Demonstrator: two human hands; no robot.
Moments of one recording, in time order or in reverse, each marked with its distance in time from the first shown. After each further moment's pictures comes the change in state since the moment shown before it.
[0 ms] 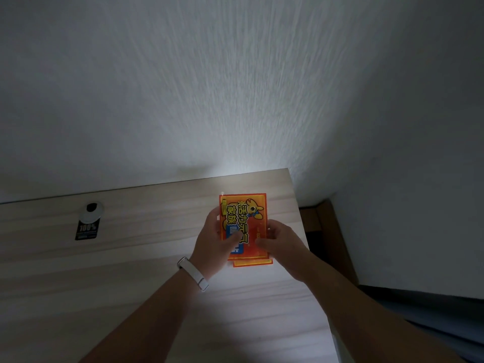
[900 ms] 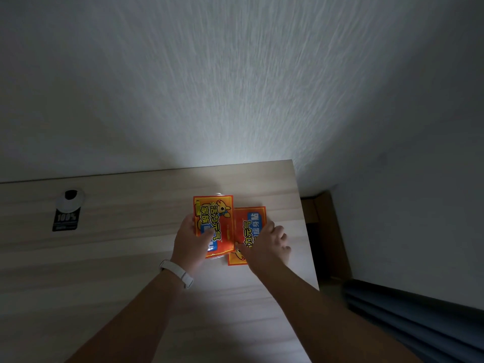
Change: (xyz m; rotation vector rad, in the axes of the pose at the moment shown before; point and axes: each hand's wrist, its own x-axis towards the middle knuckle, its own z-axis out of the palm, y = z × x) left_hand 0.031 -0.056 -0.018 -0.049 0.208 -0.242; right_hand 0.061 0.051 0.044 -1.007 0.438 0.325
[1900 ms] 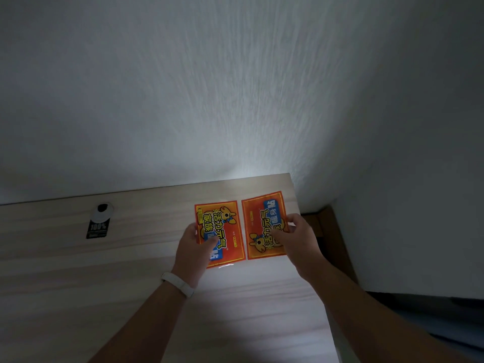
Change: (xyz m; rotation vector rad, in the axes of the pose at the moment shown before) left_hand -0.061 0.032 -0.025 -0.117 0.026 0.022; right_hand -0.045 0.045 -0.089 1.023 -0.117 -0.121
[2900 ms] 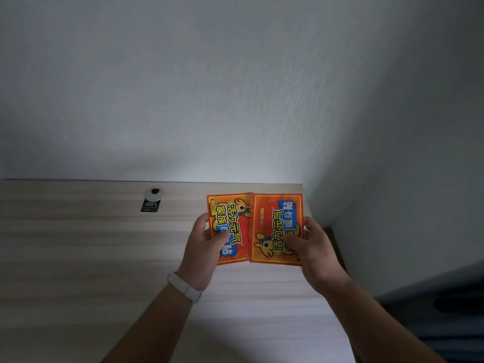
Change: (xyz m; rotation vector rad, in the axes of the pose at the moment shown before) left_hand -0.167 0.001 -0.120 -0.369 -0.145 0.238; right_hand -0.208 -0.004 0.050 0.194 -0.114 -0.283
